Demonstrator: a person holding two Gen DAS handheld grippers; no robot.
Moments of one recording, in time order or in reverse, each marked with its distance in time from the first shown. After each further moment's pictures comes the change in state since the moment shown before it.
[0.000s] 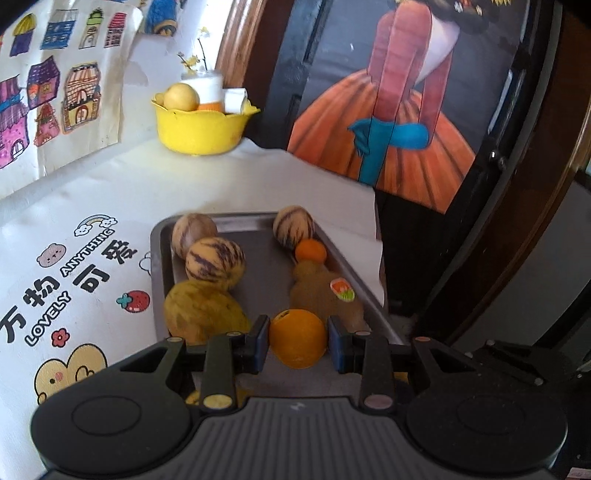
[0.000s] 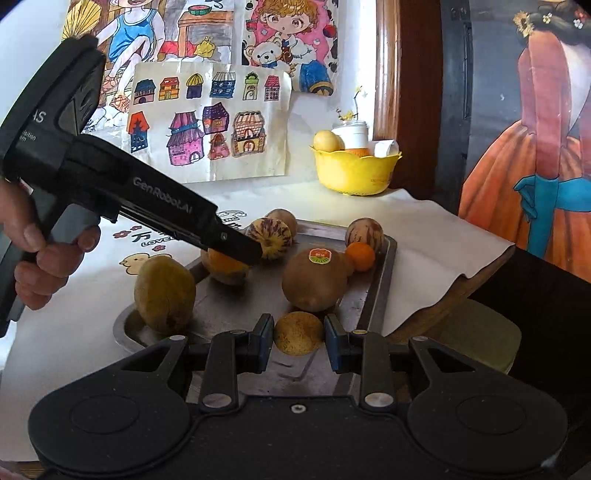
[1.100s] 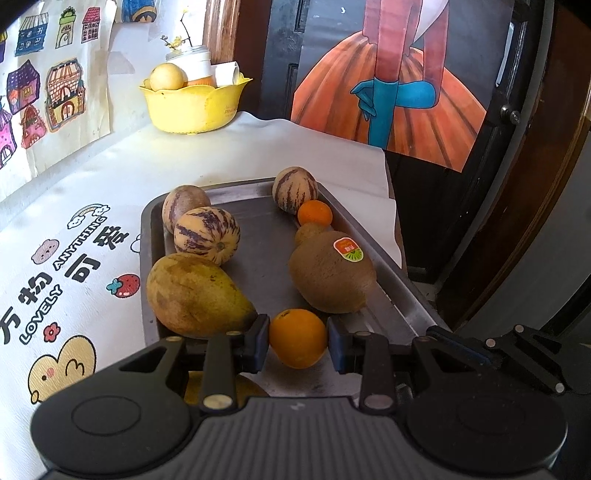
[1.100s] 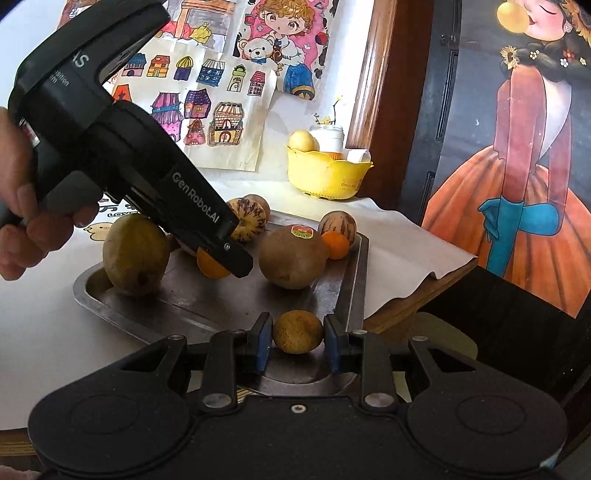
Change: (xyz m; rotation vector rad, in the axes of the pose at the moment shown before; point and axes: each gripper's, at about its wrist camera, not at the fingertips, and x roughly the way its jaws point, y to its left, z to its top) left arm 0.027 -0.016 -0.012 0.082 0.080 0.078; right arm 0.011 0.025 -0.031 -0.089 -0.043 -0.173
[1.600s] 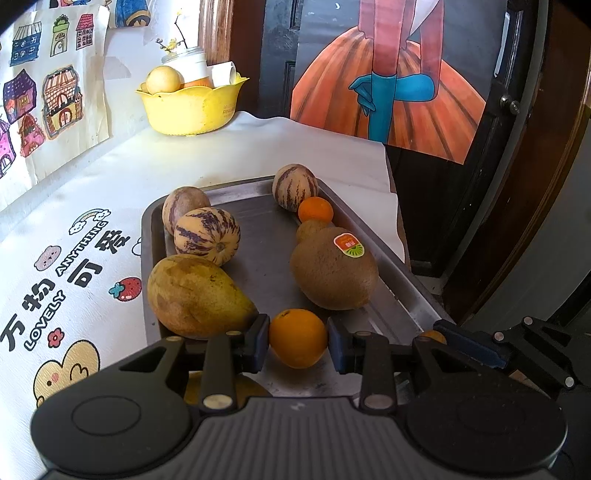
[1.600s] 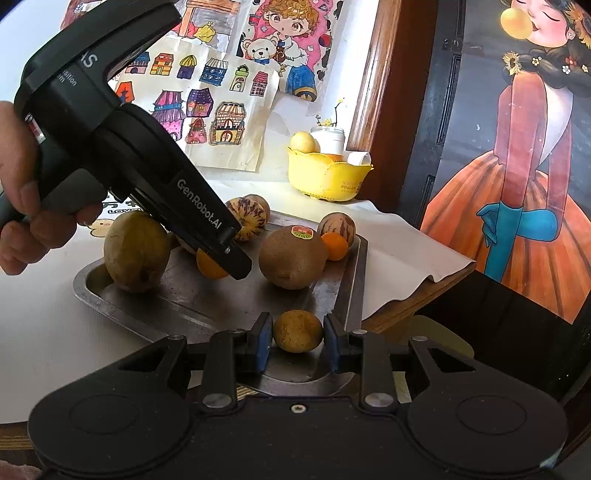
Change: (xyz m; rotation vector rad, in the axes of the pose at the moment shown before) left arm 0.002 -0.002 0.000 0.031 0.008 0.016; right arm -0.002 0.001 -0.001 -0.016 -0.003 -0.004
